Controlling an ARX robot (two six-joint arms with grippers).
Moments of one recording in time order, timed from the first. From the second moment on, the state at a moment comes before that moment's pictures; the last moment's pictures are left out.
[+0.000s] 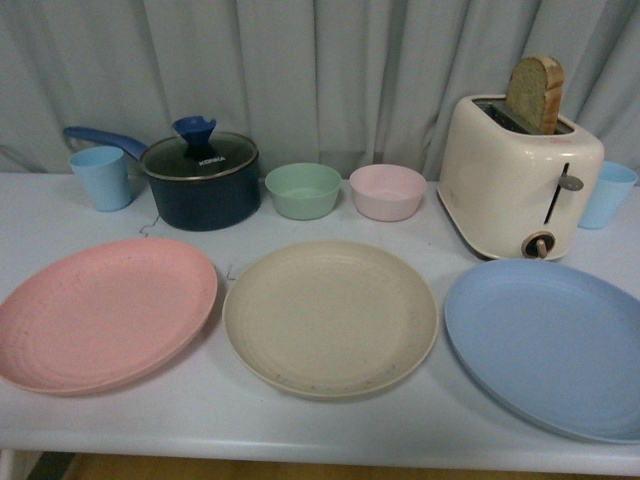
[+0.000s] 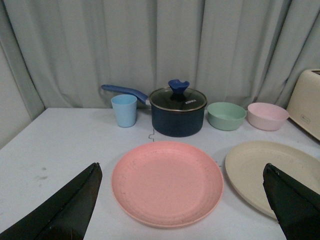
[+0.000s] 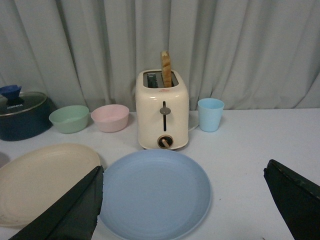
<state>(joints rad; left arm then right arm) 0.00 0.00 0.01 0.00 0.00 0.00 -0.01 0.00 0.01 0.00 0.00 0.00</state>
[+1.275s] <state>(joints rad) 0.15 1.12 0.73 -0.32 -0.18 0.30 0.00 0.00 0.01 0.00 0.00 0.00</state>
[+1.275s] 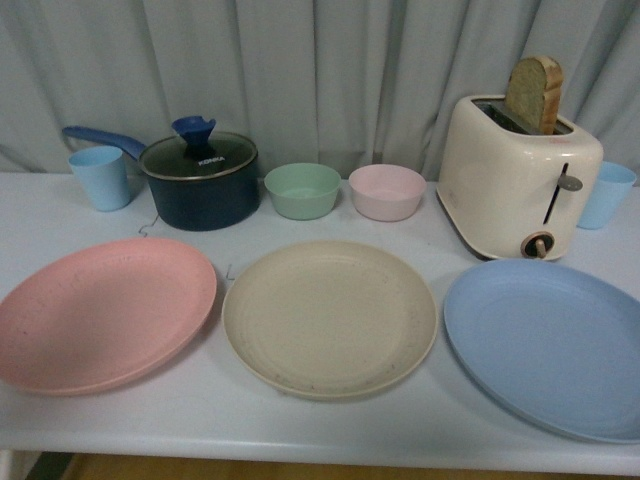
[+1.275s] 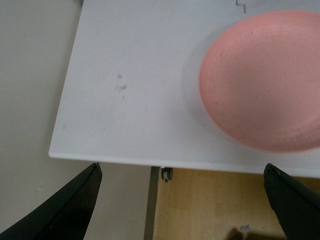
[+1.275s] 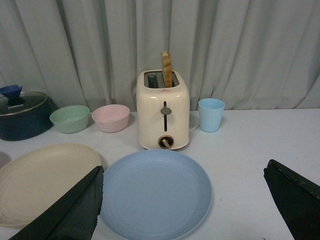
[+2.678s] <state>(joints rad) 0.20 2.20 1.46 -0.50 0.10 0.21 0.00 0.00 0.01 0.00 0.00 0.00</state>
